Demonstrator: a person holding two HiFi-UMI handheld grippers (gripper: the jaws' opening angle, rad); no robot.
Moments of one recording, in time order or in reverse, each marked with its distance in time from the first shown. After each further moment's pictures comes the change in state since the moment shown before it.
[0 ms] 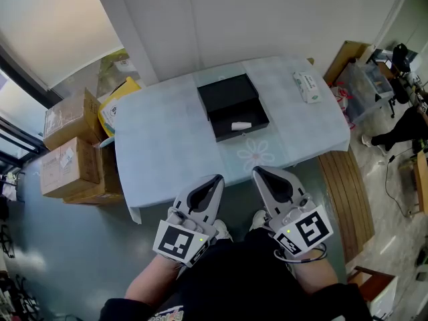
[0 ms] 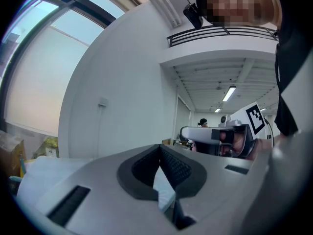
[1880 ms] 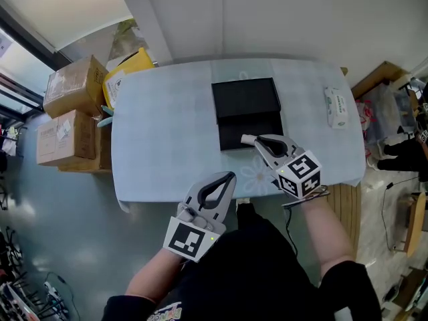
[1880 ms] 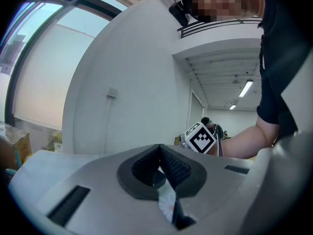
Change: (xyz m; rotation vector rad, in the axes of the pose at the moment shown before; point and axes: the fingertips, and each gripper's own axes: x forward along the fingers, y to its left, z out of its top) left arm 0.116 0.065 -0.034 -0.074 0.049 0.146; right arm 0.165 -0.172 -0.152 -0.039 0.494 0.291
